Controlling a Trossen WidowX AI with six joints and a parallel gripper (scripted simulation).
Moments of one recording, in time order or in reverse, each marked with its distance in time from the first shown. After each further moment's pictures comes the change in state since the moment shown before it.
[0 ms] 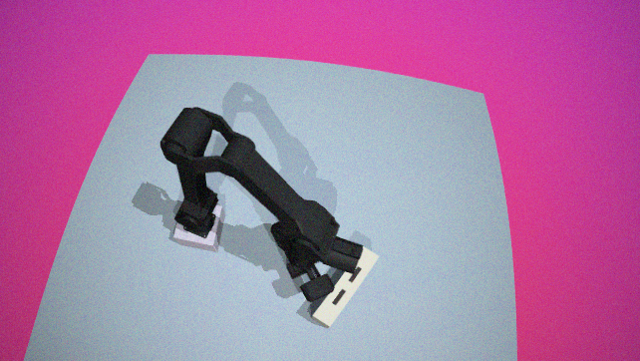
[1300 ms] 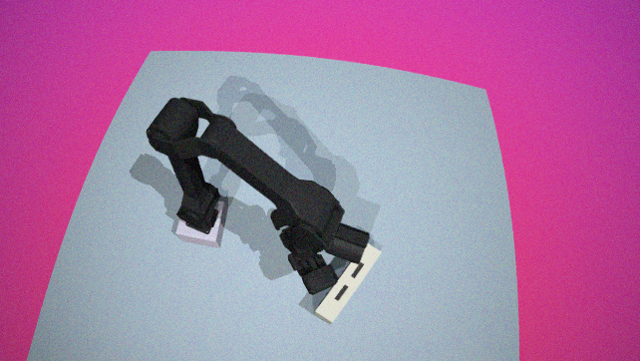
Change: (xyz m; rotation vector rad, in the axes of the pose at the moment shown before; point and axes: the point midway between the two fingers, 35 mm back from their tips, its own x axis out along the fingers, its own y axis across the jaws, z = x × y) arm -0.050 -0.001 -0.007 0.008 0.004 0.004
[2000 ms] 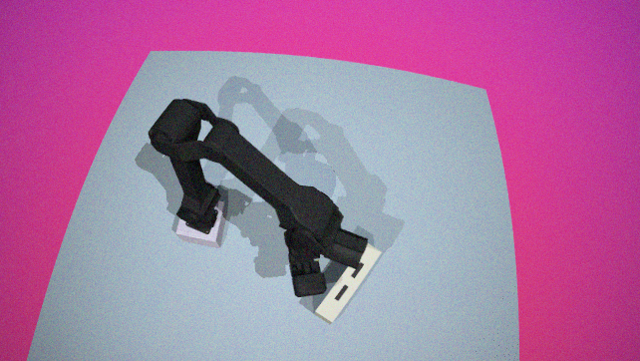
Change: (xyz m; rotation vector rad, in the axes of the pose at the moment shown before) arm 0.008 -0.002 -0.001 0.279 -0.008 0.015
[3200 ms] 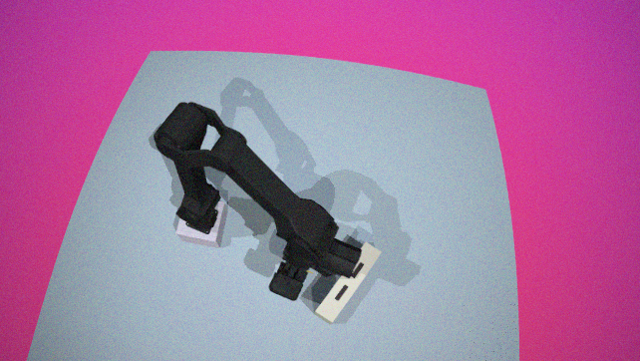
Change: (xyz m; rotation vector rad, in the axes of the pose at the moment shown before) arm 0.026 -0.001 -0.005 0.567 0.004 0.037
